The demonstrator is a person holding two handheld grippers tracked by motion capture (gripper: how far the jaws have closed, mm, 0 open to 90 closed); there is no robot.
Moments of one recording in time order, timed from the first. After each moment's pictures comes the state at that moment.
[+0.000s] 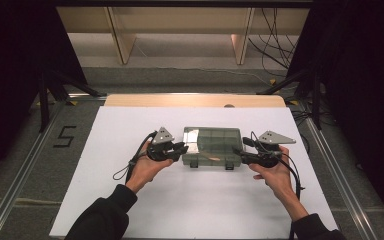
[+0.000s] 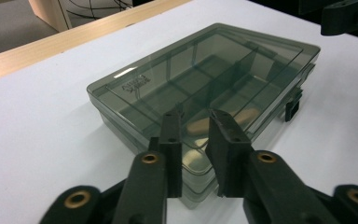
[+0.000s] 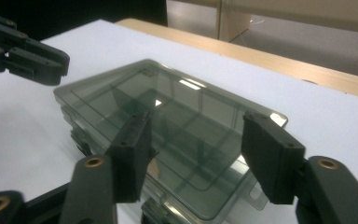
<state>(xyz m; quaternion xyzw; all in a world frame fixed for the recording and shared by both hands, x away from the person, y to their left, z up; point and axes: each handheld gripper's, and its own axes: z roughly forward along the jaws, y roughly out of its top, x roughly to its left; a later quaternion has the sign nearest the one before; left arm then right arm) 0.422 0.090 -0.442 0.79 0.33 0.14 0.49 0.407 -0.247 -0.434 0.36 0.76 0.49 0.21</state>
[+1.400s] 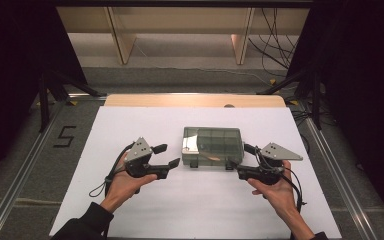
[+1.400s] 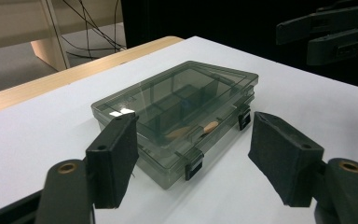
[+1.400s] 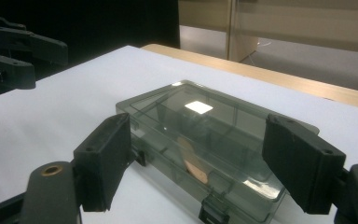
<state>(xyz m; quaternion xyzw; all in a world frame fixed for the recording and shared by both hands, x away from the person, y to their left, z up) 0.365 0.132 -0.422 0.75 0.31 0.16 0.56 0.358 -0.233 -0.420 0.35 0.73 0.54 0.22</state>
